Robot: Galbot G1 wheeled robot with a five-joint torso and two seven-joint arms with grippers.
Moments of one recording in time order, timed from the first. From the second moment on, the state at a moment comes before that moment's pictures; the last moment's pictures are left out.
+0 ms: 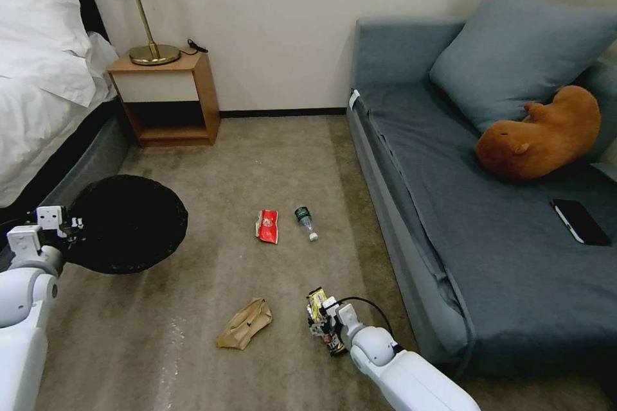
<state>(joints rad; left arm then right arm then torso) 1.12 -0.98 -0.87 -1.54 -0.36 0.36 0.05 -0.91 1.29 -0.25 1.12 0.33 -0.28 0.05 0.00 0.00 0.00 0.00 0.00</state>
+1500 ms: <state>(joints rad) 1.12 -0.98 -0.87 -1.55 -0.38 0.36 0.05 -0.93 1.29 -0.22 1.09 0.28 -0.23 0.00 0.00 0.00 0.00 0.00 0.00</state>
